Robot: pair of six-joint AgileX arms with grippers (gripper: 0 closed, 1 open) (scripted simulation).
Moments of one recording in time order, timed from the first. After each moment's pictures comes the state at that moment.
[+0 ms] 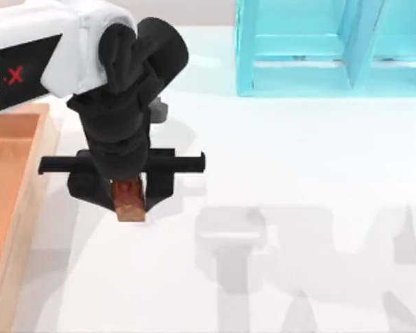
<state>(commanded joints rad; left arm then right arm) -0.58 1.79 1.40 -1.17 0.00 -0.55 0.00 0.00 0.00 0.00 0.00 0.00</state>
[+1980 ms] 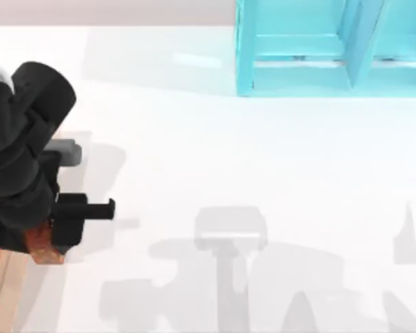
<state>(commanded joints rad) -0.35 1.51 1.00 -1.07 0.00 -0.33 0.00 0.00 0.00 0.00 0.00 0.00</state>
